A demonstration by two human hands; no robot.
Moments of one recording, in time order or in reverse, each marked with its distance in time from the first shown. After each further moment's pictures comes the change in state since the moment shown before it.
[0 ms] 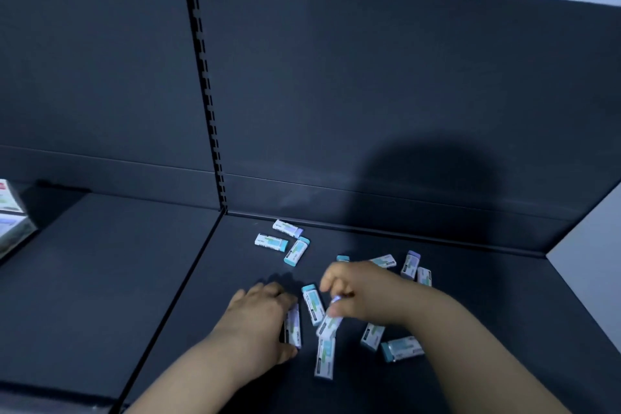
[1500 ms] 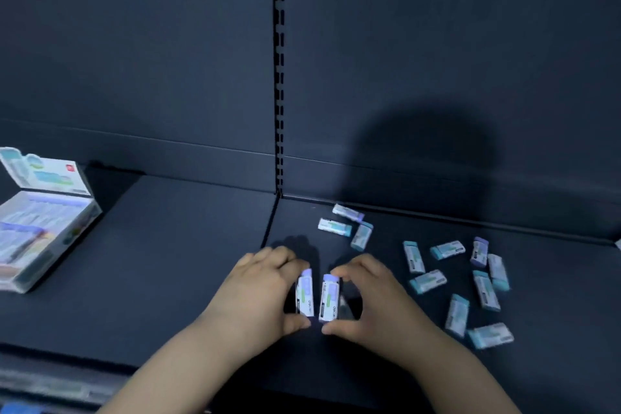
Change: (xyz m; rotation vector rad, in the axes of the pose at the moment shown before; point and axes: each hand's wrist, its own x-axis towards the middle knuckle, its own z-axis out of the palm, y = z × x) left_hand -0.040 -0.099 -0.025 -0.048 0.218 0.144; right_hand 0.026 -0.075 0.085 -0.039 0.393 -0.079
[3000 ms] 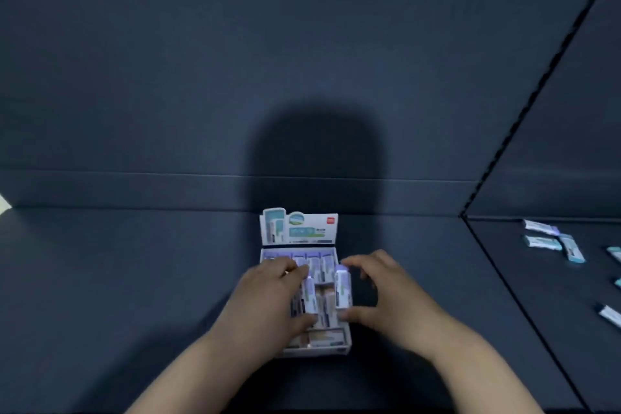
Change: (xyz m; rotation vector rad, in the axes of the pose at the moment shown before) left_hand -0.117 -0.369 -0.108 -0.019 -0.038 0.046; right_hand 0.184 -0.304 0.171 0.122 0.083 0.175
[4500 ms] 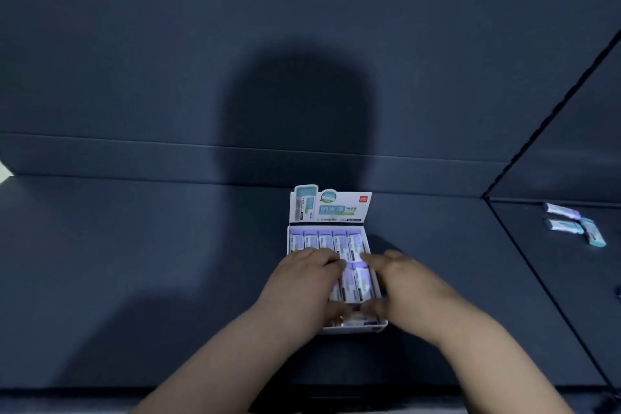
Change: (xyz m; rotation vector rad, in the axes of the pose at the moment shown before) left_hand 0.002 -0.011 0.015 -0.076 -0.093 0.126; right_hand 0.011 -0.033 0.021 -0.416 -0.212 0.199
